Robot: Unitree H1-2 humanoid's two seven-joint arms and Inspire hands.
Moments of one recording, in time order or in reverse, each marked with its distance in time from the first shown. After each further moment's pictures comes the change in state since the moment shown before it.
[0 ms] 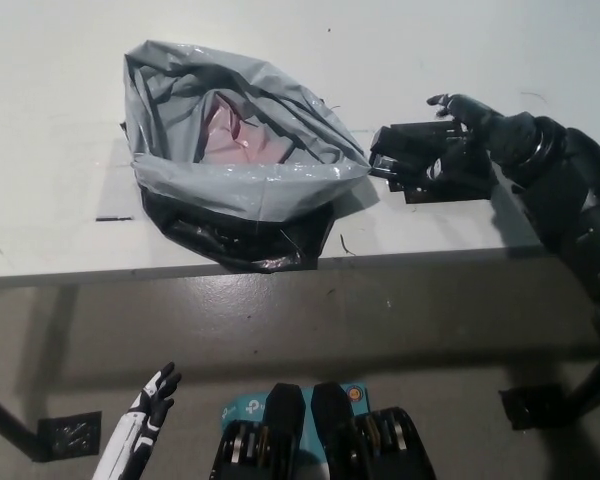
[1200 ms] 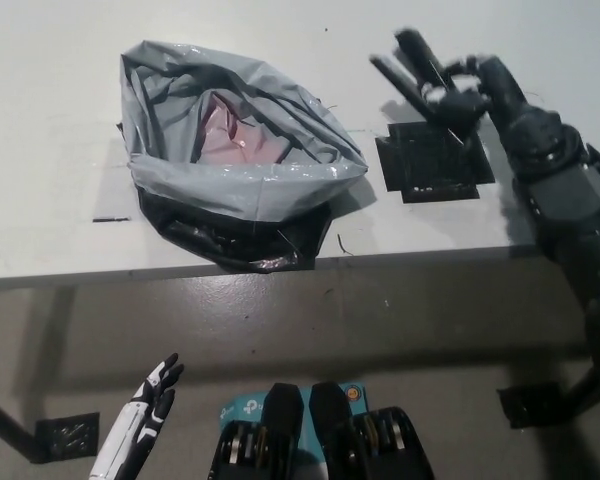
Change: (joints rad) left_arm -0.025 0.021 -0.016 -0.005 0.023 0.008 0.000; right_arm -0.013 0.042 -0.367 -0.028 0.153 -0.097 -0.204
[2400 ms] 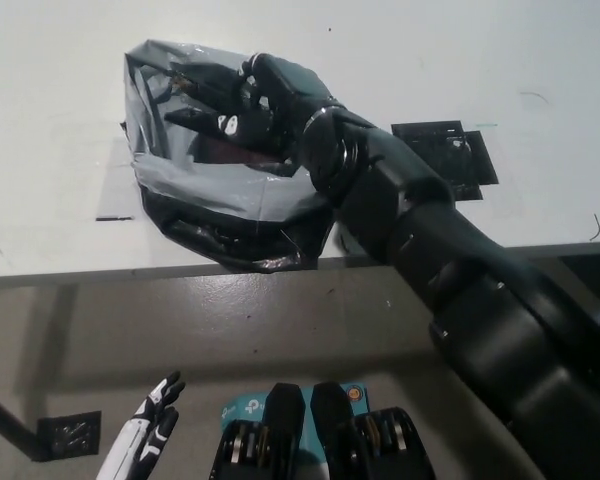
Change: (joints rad) left_arm 0.039 0.005 -0.009 -0.014 0.038 0.006 0.000; right_arm -0.139 0.292 0.434 0.106 -0.204 -0.019 -0.083
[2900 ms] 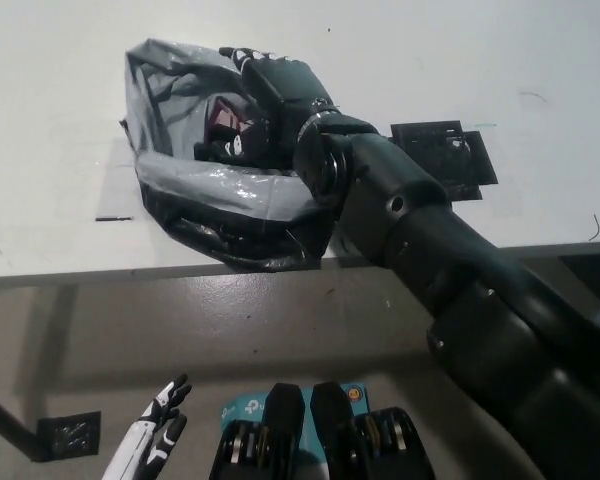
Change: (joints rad) left_arm 0.000 0.004 -0.011 0.000 0.035 -0.008 0.001; right_arm 0.000 -0.001 0.111 -0.005 -0.099 -0.031 -0.047
